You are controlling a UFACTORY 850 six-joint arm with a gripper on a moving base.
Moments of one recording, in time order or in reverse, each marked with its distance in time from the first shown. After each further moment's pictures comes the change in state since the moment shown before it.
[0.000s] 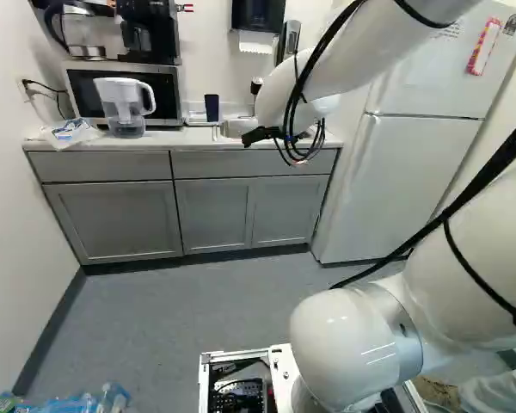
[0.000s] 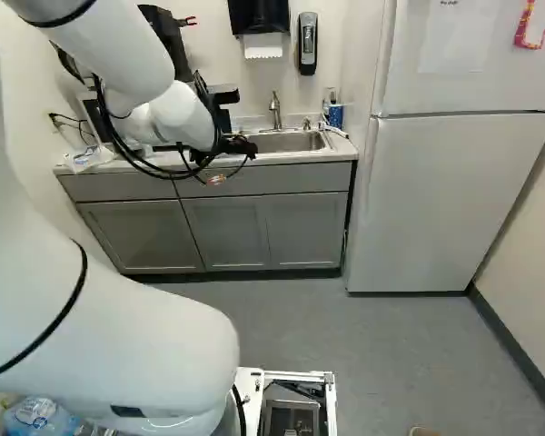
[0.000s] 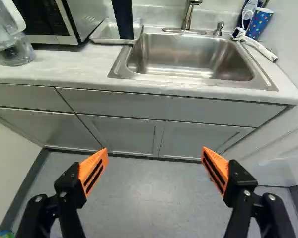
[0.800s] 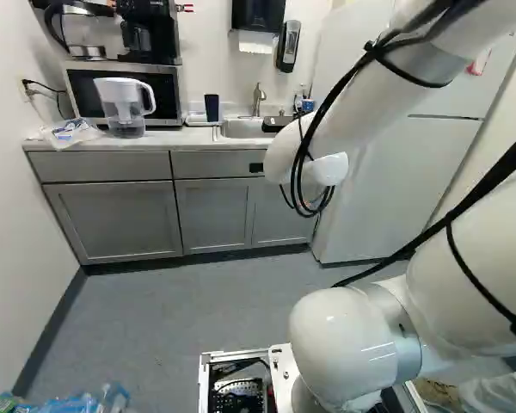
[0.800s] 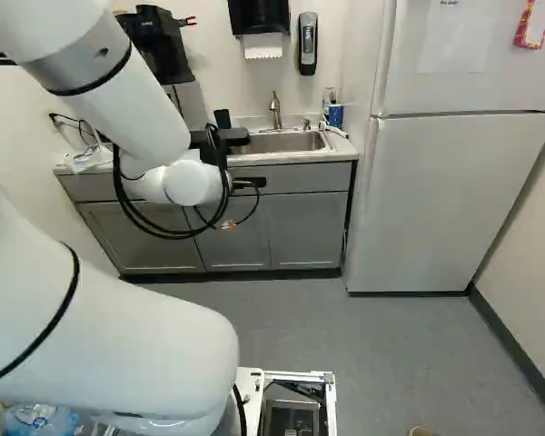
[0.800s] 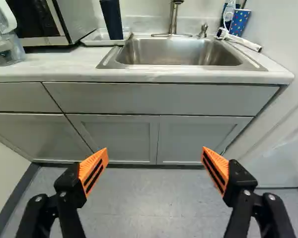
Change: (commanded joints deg) arm -2.9 1.2 17.0 2.0 23.9 -0.5
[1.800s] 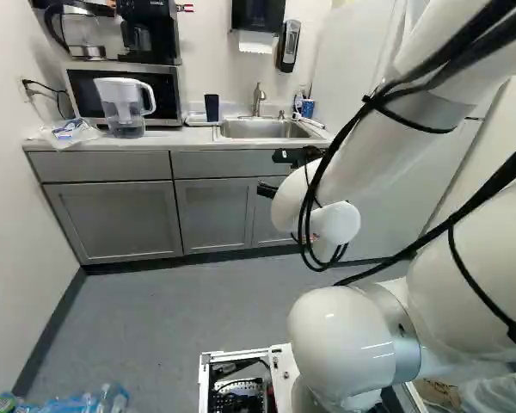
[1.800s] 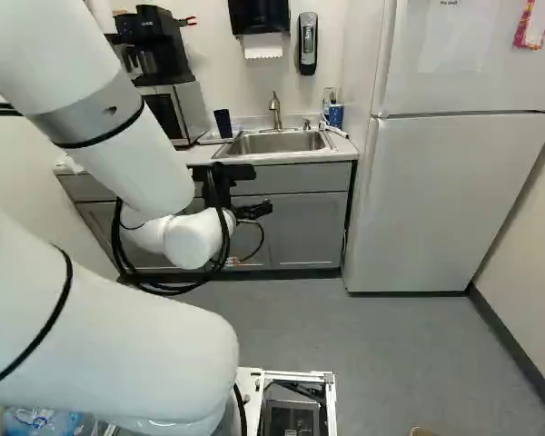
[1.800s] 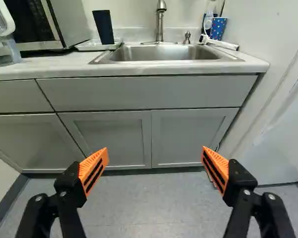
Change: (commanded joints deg) arm -2.2 0.9 12.8 1.5 18.0 -0.3
